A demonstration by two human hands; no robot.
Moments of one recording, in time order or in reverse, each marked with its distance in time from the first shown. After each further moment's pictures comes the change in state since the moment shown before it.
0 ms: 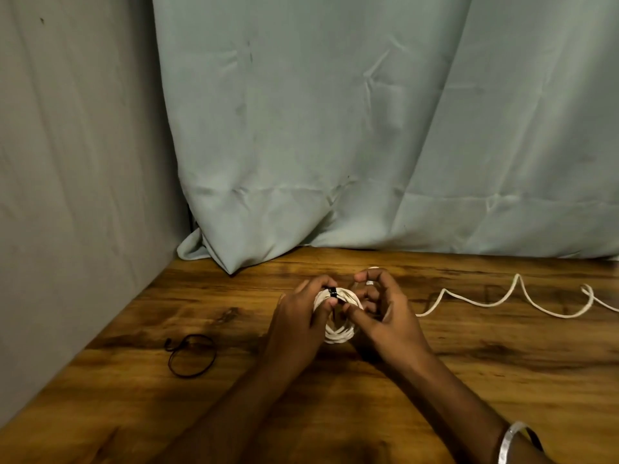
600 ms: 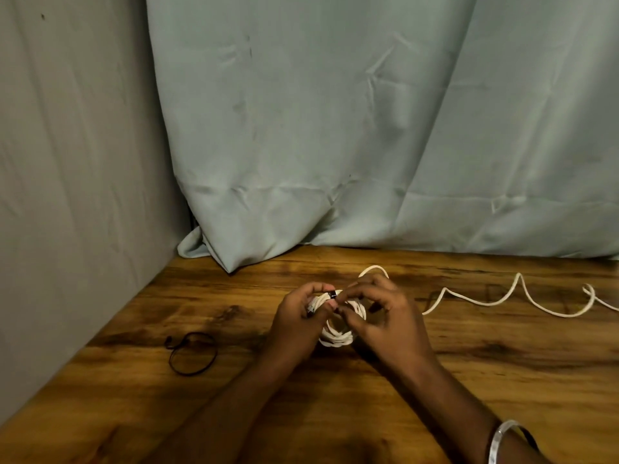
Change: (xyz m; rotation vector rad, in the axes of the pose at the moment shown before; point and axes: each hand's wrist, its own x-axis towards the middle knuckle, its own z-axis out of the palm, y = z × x) left_hand 0.001 -0.005 0.006 -0.528 -0.044 -0.395; right_hand -0.001 0.000 -0.004 -0.588 0.055 -0.282
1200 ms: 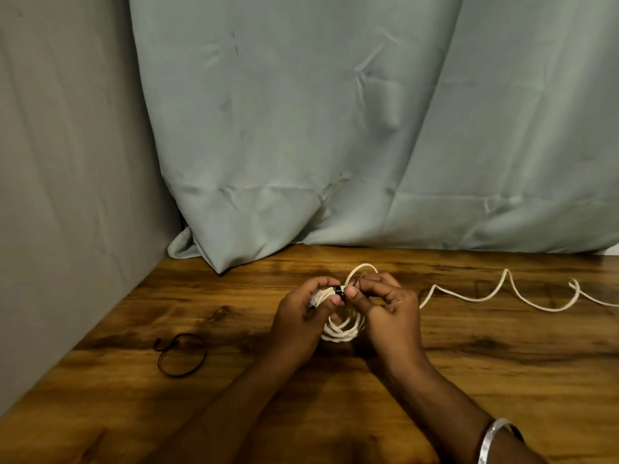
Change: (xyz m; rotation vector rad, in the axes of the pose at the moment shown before) left_hand -0.003 0.007 0.012 0.056 -0.039 0.131; right_hand 0.004 -0.005 0.006 0.520 0.248 0.278
